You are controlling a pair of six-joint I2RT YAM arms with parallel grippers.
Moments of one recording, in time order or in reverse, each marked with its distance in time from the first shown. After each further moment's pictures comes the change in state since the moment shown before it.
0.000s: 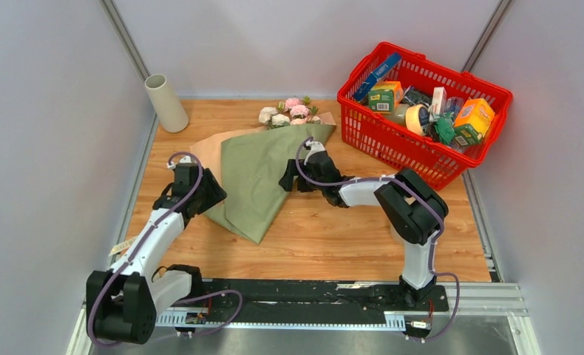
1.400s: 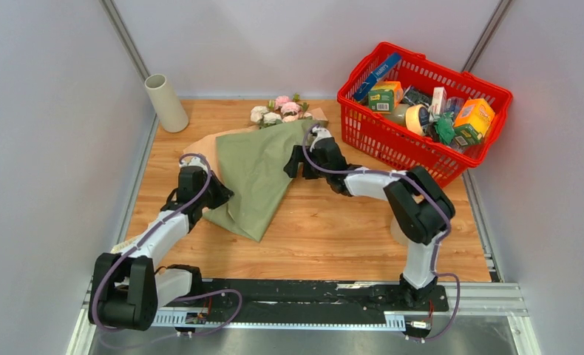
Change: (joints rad) left arm 0.000 0.120 -0.126 0.387 0.206 0.019; right arm -0.067 0.003 0.107 -0.093 0.005 -0.018
